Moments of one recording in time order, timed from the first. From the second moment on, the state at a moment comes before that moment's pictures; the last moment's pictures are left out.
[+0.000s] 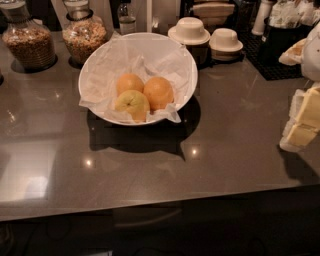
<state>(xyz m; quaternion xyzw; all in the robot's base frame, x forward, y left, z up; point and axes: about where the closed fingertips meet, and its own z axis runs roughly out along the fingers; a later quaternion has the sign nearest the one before) 0.438 -0.217 0.976 -0.60 0.78 -0.03 0.16</state>
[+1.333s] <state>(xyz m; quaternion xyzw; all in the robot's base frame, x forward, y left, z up) 0.484 -0.125 0.985 -0.69 0.68 0.04 0.23</state>
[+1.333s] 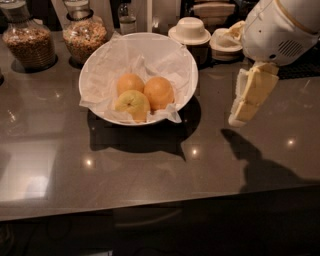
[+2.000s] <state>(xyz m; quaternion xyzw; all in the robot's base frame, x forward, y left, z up) 0.549 -0.075 0.986 -0.72 0.64 0.05 0.24</state>
